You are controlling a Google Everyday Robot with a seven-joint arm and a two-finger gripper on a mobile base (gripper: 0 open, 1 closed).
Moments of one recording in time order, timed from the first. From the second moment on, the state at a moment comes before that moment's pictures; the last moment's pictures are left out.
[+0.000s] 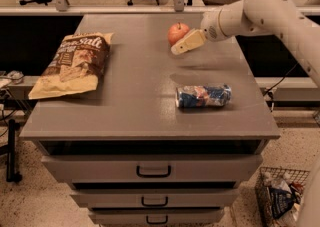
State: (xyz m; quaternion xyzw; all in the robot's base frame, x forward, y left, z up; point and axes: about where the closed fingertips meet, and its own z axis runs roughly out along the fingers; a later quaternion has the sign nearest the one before) arm 0.770 -0.110 0.885 -0.42 0.76 0.12 0.47
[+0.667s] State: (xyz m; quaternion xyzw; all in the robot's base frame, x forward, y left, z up) arm 0.806 -0.100 0.866 -0.38 0.77 0.13 0.50
